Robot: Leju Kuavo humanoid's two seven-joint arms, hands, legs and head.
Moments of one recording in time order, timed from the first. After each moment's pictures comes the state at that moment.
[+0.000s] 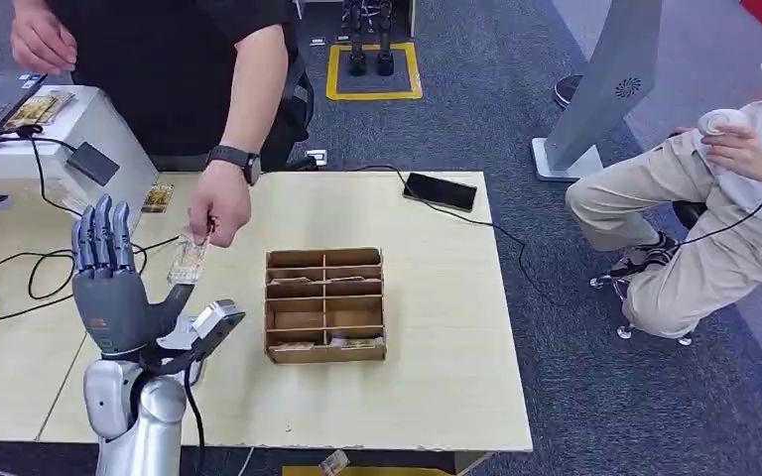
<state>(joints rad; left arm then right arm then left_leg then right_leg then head) -0.19 -0.26 0.20 -1.47 -1.17 0.70 -0.56 -0.13 0.29 -1.50 -0.45 0.68 -0.69 -0.36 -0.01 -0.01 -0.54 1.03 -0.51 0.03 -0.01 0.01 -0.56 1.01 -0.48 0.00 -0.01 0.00</state>
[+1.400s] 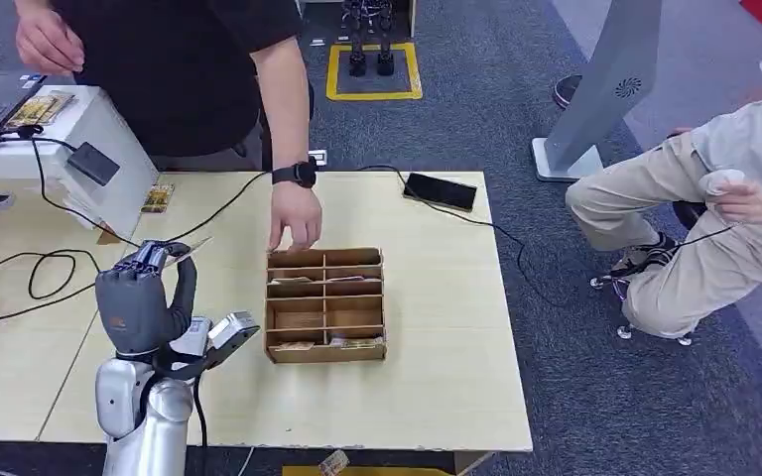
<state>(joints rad) -0.20 -0.26 0.20 -1.42 -1.18 0.70 -0.66 -0.14 0.27 -1.53 -0.41 0.71 -0.69 -0.37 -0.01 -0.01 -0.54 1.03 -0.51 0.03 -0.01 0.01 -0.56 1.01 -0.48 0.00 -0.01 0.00</state>
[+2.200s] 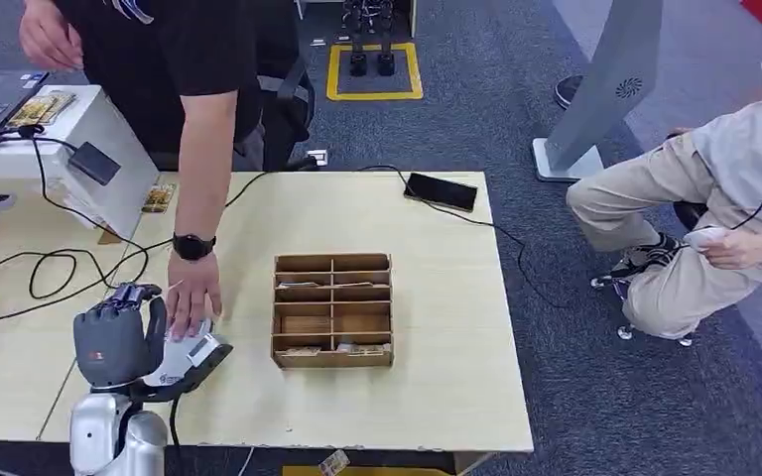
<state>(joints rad) -0.16 -0.27 0.46 -1.33 -1.37 0.70 -0.64 -0.14 0.26 -1.54 -0.41 0.68 -0.69 -0.34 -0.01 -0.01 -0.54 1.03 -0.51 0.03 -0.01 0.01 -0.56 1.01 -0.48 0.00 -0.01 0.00</state>
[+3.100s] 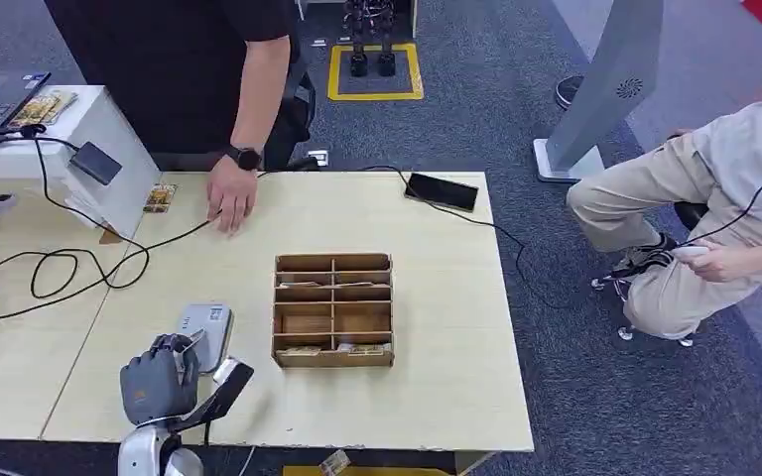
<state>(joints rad) -0.13 -0.25 0.45 -0.98 -1.38 0.70 -0.38 -0.14 0.27 -1.54 -0.43 0.62 -0.69 -0.37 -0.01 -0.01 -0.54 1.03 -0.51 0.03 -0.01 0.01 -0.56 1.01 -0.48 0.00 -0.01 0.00</state>
